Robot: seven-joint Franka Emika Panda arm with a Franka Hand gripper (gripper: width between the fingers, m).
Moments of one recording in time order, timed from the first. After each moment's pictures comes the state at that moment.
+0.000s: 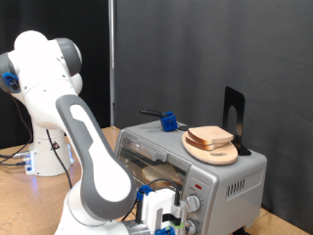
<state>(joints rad) -0.46 0.97 0.33 -1.49 1.14 1.81 -0.20</state>
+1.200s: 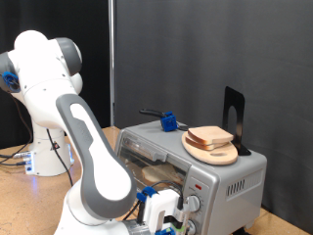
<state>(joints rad) -0.46 0.96 0.32 -1.49 1.13 1.82 0.01</state>
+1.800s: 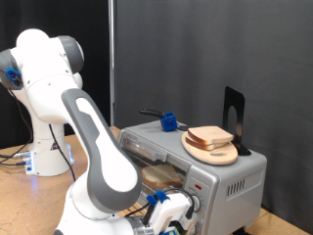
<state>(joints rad) -0.44 0.94 0.31 -1.48 1.07 1.82 0.30</state>
